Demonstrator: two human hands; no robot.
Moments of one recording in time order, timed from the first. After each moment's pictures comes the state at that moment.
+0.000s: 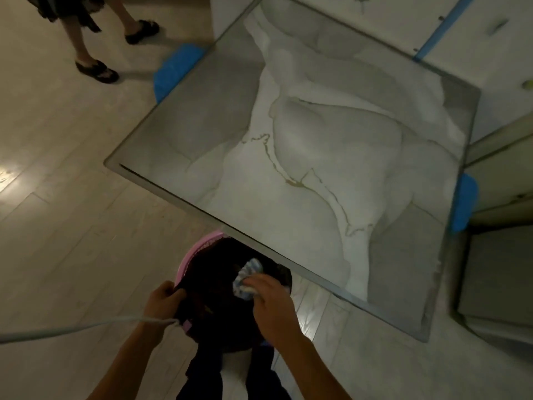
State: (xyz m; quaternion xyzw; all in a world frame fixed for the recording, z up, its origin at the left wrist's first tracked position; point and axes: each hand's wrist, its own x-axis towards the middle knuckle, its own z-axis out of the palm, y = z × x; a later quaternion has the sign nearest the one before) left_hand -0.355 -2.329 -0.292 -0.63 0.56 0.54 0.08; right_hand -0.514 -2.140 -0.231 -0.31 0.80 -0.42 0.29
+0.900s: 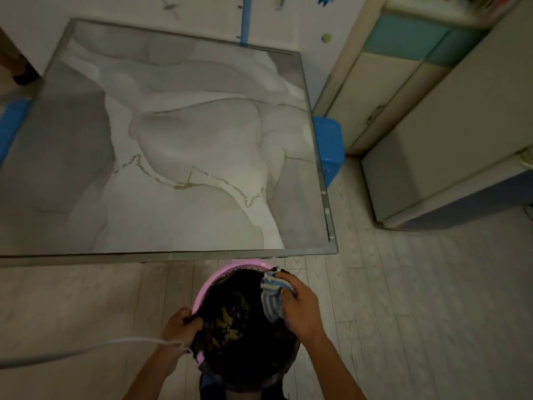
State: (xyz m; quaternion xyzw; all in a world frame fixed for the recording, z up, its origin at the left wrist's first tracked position) left_hand -0.425 -2.226 -0.263 -0.41 0.68 0.53 0.29; right_hand -0.496 -1.980 -0.182 0.11 0.81 -0.55 0.16
